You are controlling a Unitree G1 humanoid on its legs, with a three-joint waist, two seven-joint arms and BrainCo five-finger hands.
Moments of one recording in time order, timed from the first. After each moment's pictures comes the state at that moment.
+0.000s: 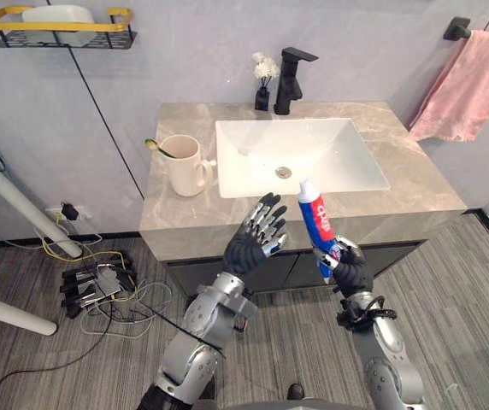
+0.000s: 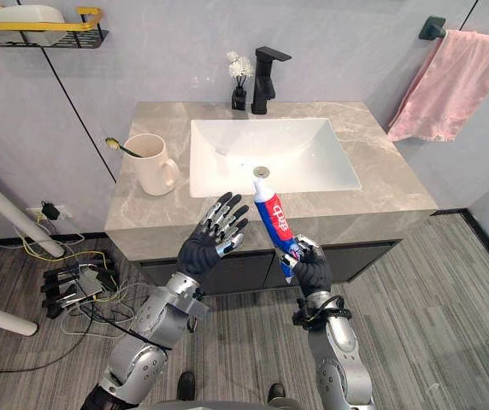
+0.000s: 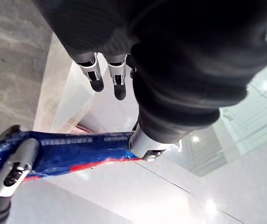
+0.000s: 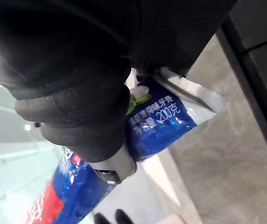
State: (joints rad) left arm 0.02 0.12 -0.44 -0.29 -0.58 -0.06 -0.06; right arm 0.21 -0.05 0.08 -0.15 0.52 -0.01 0.11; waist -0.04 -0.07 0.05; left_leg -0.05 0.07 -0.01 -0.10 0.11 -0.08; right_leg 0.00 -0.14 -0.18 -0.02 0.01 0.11
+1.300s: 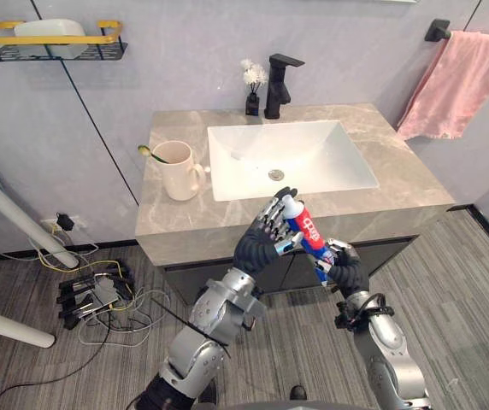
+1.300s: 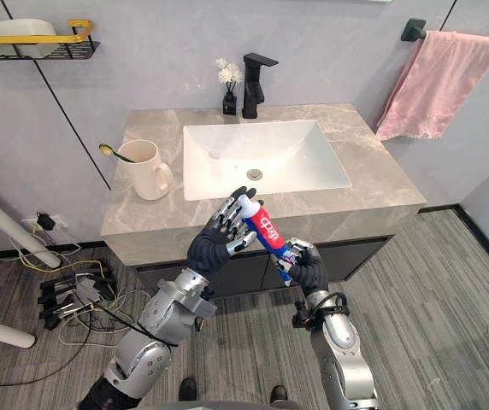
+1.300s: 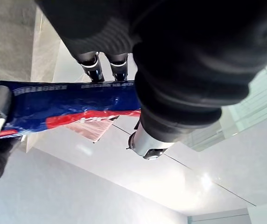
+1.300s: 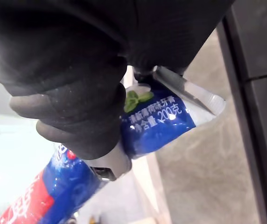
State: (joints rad) left arm -0.04 0.15 -0.54 -0.26 -0.65 -0.10 -0.07; right arm 0.12 -0.13 0.10 -0.14 0.34 -0.03 0.11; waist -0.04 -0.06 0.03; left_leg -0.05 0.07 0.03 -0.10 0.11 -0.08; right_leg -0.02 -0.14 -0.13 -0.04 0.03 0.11
